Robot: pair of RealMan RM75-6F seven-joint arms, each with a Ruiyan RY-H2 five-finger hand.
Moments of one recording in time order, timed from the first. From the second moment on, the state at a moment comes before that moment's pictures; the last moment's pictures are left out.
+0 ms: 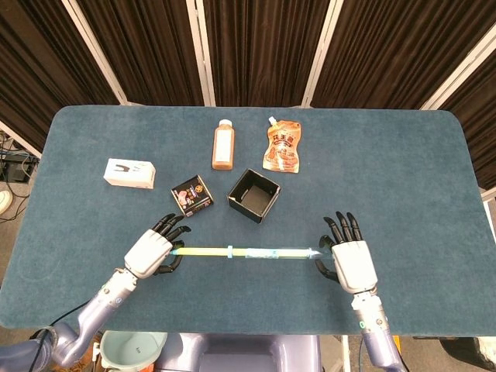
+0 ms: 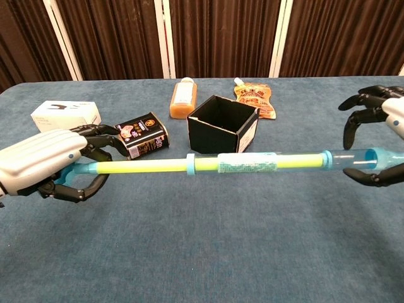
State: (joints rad) left arm -0.52 -1.66 0.06 -1.14 1.70 1.29 -0.03; right arm 0.26 -1.59 0.11 -1.61 -1.49 1.41 -0.52
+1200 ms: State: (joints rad) left arm -0.45 -1.50 0.11 -1.13 1.77 1.44 -0.21; right arm 0.31 -1.43 0.25 -1.49 -1.32 1.35 -0.29
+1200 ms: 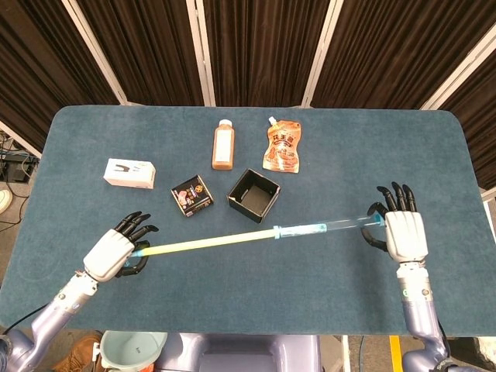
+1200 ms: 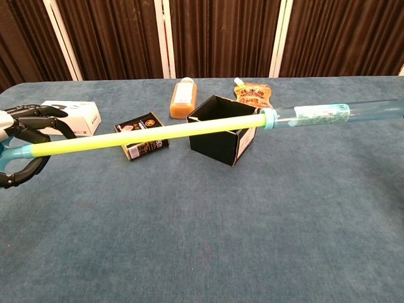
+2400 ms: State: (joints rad) left arm -0.52 -1.63 0.12 -0.86 1.72 1.23 -0.45; right arm 0.32 -1.51 0.09 -1.36 -1.33 1.21 -0.32
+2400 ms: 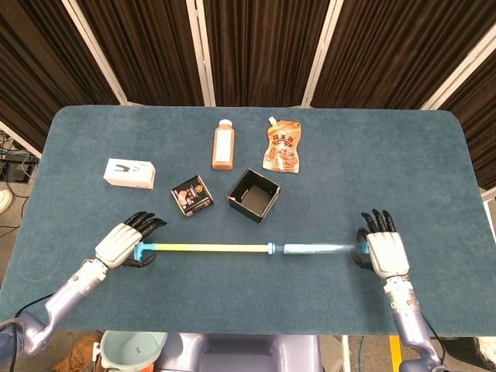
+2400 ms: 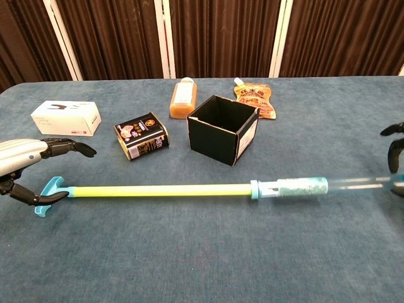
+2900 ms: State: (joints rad) left arm -0.44 -1.44 0.06 -1.20 1.62 1.33 -0.22; right arm 0.29 -1.31 0.04 -1.58 -1.40 1.24 -0.26
